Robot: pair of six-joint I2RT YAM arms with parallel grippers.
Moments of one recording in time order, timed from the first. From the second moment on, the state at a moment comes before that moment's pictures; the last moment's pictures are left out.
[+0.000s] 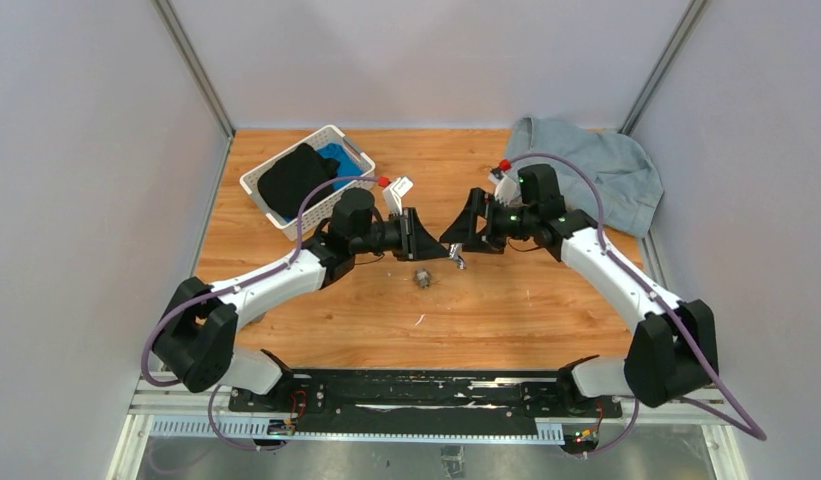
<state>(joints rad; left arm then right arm) -0.65 1.41 0.85 0.26 0.62 -0.79 0.39 1.37 1.04 -0.41 -0.70 0.62</state>
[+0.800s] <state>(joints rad) -0.61 1.39 0.76 0.69 0.72 -1.09 0.29 1.19 0.57 0.71 -1.03 1.13</state>
